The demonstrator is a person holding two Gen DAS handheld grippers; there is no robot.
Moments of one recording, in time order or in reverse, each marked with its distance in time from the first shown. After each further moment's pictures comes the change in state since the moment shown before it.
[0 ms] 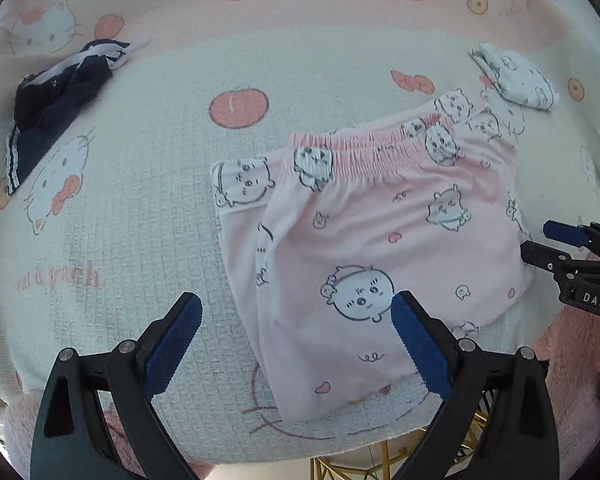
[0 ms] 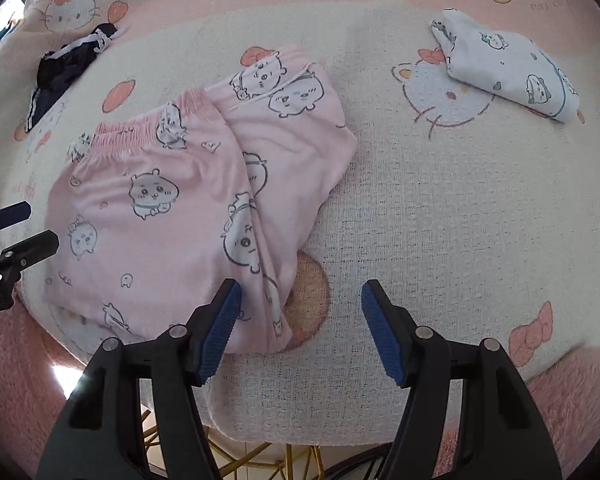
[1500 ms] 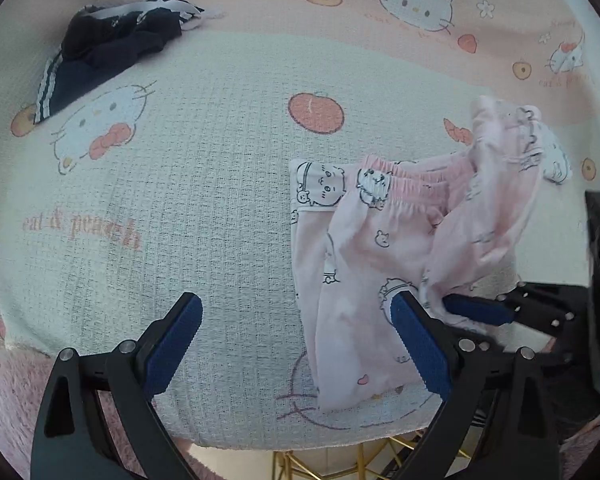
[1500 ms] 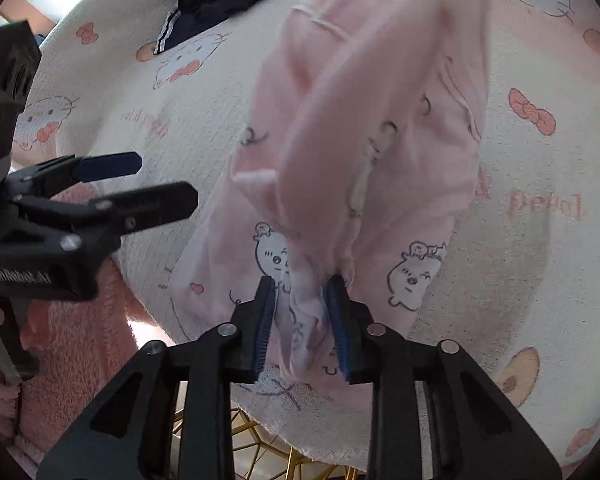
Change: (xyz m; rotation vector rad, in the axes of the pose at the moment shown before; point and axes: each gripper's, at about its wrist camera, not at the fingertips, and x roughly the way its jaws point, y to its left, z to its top) left arm -0.017 0.060 -0.003 -0.268 -0.044 -0.133; right arm -0.007 0.124 0.011 -0.366 0.049 0.350
